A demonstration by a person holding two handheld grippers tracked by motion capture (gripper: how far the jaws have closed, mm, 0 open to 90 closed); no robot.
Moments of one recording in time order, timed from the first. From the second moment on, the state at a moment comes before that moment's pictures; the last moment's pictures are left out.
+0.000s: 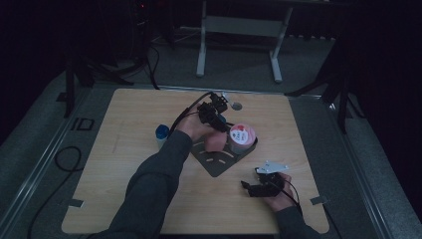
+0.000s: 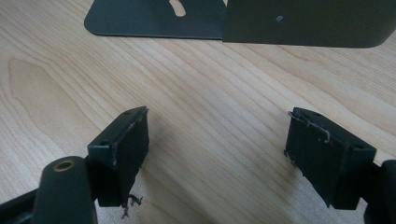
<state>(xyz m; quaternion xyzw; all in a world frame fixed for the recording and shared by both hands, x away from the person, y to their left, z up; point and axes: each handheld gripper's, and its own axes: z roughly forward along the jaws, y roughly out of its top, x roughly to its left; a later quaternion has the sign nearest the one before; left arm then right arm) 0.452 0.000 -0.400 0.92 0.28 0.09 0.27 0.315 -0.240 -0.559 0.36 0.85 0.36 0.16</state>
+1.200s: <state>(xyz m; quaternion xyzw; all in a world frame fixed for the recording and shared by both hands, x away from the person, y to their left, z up) 0.488 -0.006 -0.420 0.91 0.28 0.09 0.29 0.314 -0.239 -0.559 0.36 0.85 0.36 0.16</state>
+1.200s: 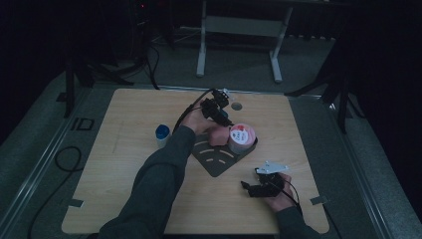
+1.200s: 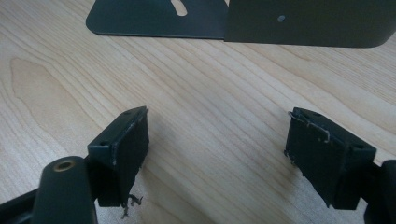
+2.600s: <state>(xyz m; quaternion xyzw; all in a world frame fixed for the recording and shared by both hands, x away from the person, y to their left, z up) 0.508 -0.003 -0.436 0.89 0.31 0.09 0.33 0.313 -0.239 -0.559 0.35 0.85 0.36 0.16</state>
